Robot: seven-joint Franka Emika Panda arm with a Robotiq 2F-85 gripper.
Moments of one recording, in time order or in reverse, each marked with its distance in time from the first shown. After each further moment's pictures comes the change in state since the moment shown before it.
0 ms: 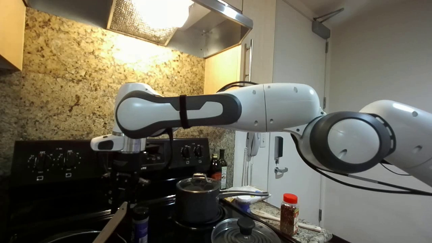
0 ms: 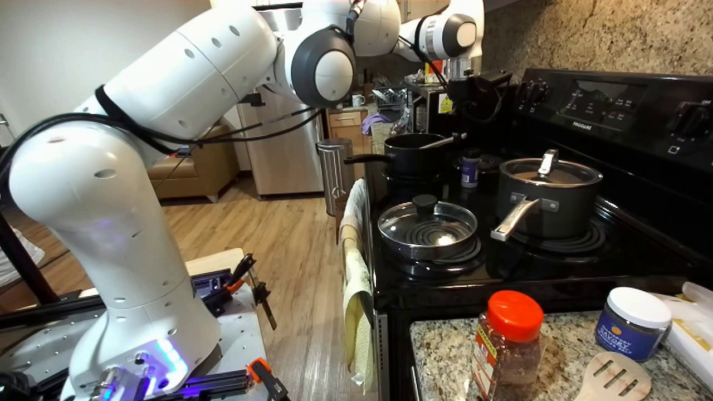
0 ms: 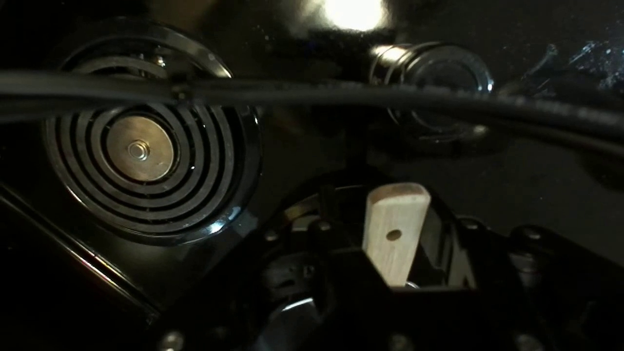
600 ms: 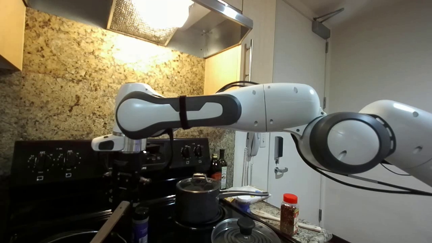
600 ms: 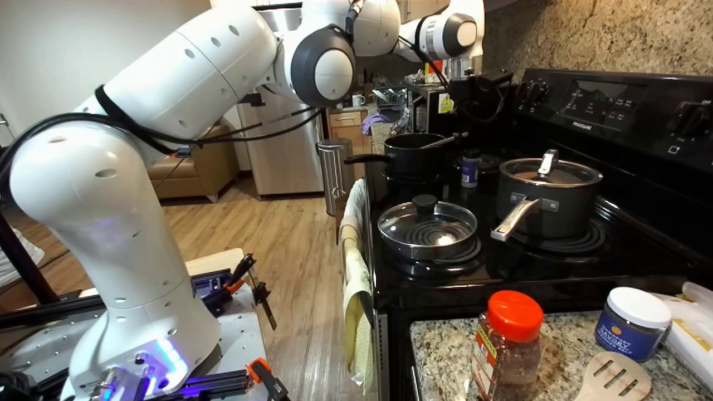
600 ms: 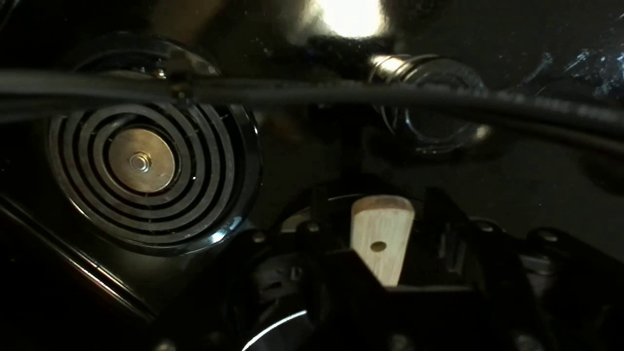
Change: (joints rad) arm 0.006 0.000 -0.019 0.002 0.000 0.000 0.009
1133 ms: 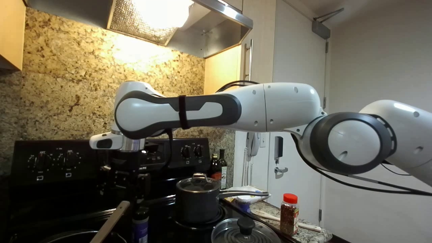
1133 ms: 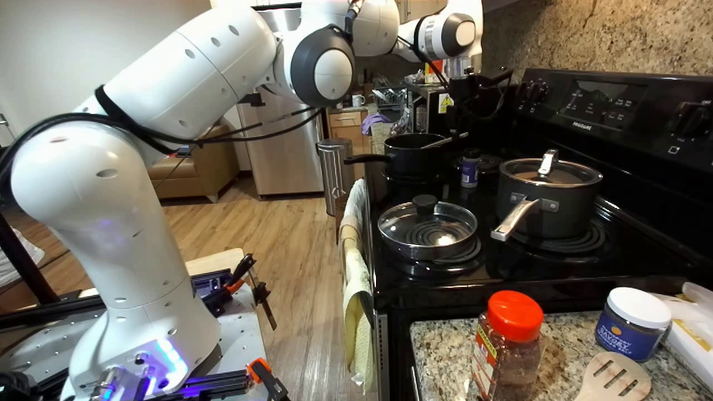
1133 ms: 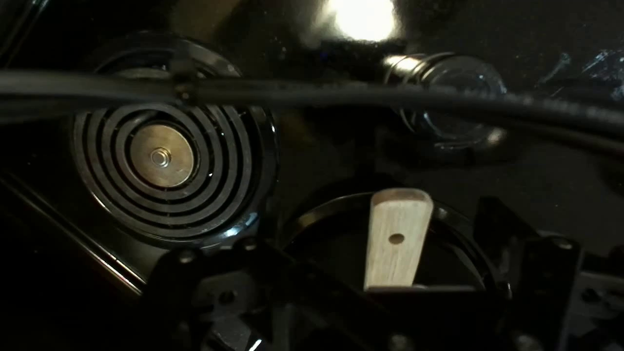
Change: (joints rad) arm 0.007 0.000 -0.005 0.003 -0.001 0.032 0.000
